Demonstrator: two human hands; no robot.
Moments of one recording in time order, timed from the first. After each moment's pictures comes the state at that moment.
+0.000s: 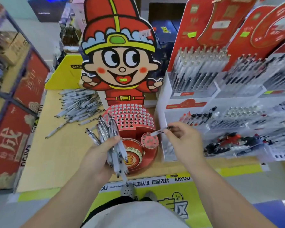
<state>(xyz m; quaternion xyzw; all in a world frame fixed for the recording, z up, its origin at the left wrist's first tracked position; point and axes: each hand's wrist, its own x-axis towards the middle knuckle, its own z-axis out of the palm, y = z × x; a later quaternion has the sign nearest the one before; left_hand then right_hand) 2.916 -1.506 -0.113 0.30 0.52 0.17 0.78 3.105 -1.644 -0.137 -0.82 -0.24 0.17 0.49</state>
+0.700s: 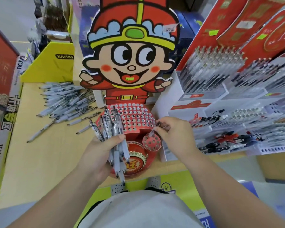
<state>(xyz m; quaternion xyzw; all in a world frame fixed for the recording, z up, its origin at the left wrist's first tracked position) 2.919 -1.454 -0.138 0.35 0.44 0.10 0.82 3.105 -1.586 -0.141 -0.88 -0.38 0.08 0.28</state>
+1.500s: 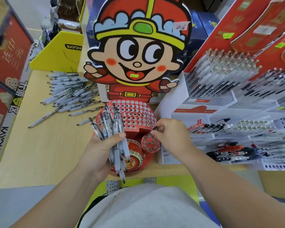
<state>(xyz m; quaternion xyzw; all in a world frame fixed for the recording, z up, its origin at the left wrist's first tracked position) 2.923 -1.471 -0.147 0.32 0.45 0.17 0.82 3.122 -1.575 -0.151 -0.89 -0.39 0.18 0.17</state>
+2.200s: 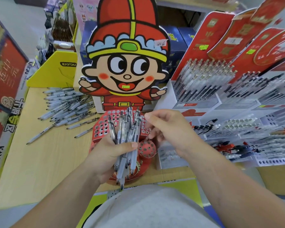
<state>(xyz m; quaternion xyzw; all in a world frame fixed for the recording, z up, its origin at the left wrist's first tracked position) 2.939 -1.469 -0.107 0.45 0.33 0.06 0.83 3.101 -1.565 -0.054 -0.76 -0.20 0.40 0.48</state>
